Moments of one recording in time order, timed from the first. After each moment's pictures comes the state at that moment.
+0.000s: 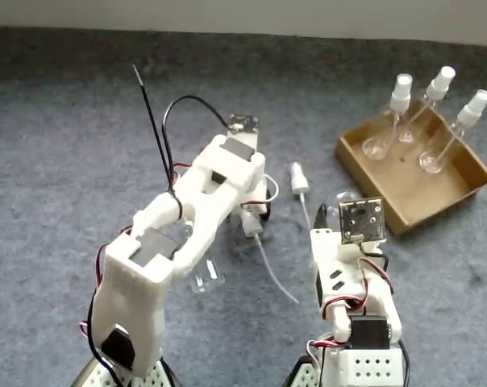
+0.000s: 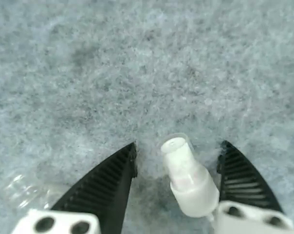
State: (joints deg) left arm 24.0 29.1 -4.4 71.3 31.3; right arm -4.9 -98.0 89.7 39.0 9.3
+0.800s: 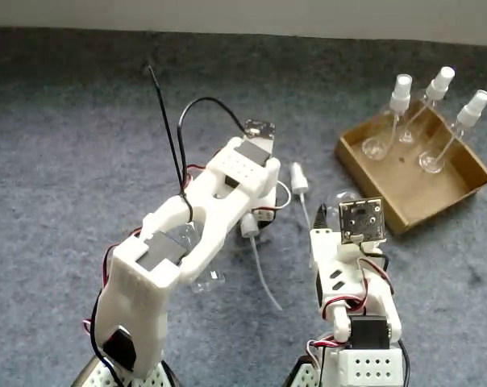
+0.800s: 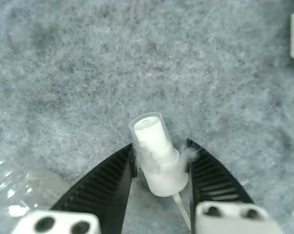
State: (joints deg) left arm 27.5 29.1 -7.1 75.1 31.2; right arm -4.9 -98.0 89.7 39.0 9.3
